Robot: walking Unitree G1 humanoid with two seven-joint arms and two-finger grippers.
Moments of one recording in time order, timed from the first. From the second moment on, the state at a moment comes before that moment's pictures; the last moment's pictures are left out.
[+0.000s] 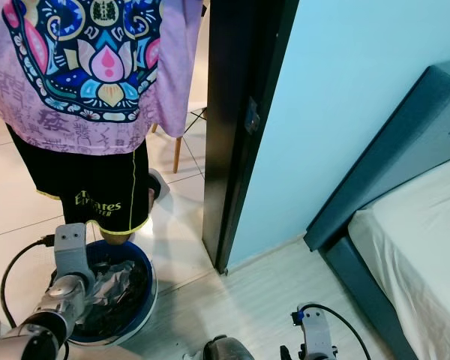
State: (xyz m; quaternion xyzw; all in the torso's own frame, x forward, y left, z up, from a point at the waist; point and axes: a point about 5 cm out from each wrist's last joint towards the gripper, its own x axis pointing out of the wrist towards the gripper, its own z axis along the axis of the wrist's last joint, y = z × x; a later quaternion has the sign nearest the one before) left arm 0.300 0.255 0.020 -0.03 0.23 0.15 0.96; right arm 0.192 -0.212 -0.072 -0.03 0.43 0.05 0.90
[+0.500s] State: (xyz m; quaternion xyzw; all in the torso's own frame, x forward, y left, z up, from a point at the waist) left arm 0.261 0.243 -0.020 -0.12 0.28 0.12 0.94; right arm 0.194 -0.202 -0.075 -0.03 0.45 0.05 0.89
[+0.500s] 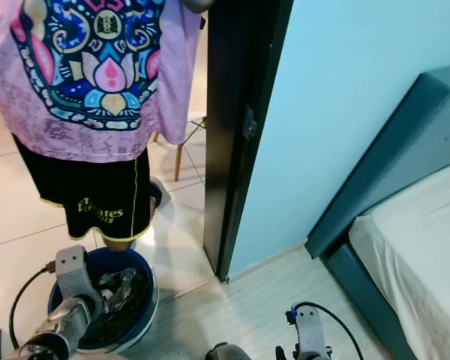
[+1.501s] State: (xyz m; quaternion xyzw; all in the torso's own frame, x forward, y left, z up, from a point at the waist) left arm 0.183 0.231 -0.074 -0.06 0.42 0.07 0.90; right arm 0.185 -0.192 -0.082 -0.03 0.48 0.05 0.88
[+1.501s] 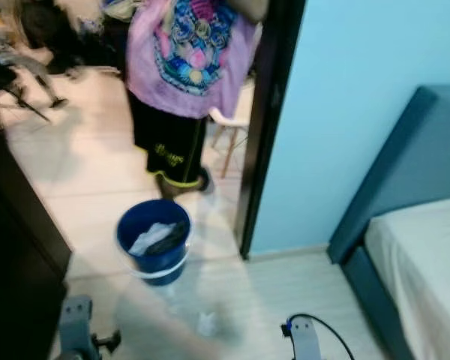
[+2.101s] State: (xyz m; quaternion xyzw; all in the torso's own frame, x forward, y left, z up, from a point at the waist) left arm 0.148 0.203 -0.097 -0.06 0.50 0.06 0.86; right arm 0.186 -0.190 -0.082 -0.03 0.47 0.05 0.88
